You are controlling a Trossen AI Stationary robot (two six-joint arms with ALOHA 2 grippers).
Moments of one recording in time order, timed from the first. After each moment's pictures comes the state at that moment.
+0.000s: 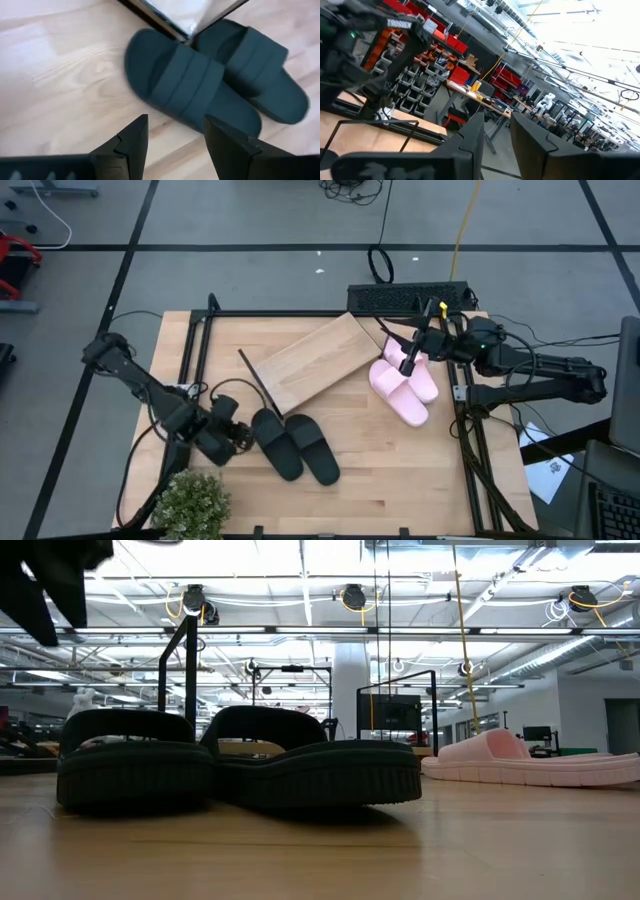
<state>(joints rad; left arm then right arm) -0.64 1.23 0.96 -1.03 -0.37 -1.81 -0.18 0.85 0.82 0.22 0.10 -0.59</state>
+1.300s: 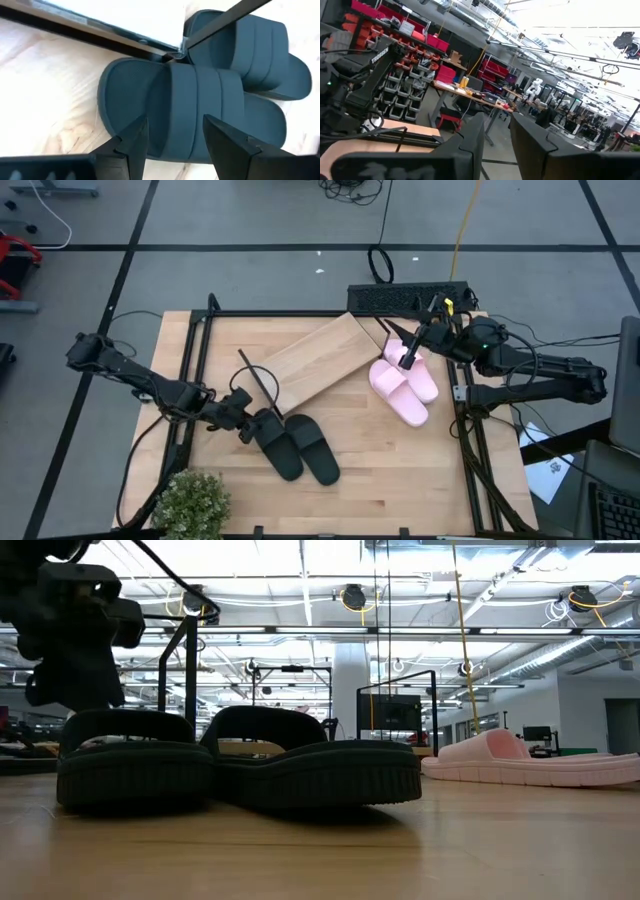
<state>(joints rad) -0.37 1.00 0.47 -0.39 -0.20 -1.14 -0.18 0.85 0.82 0.25 0.22 -0.48</state>
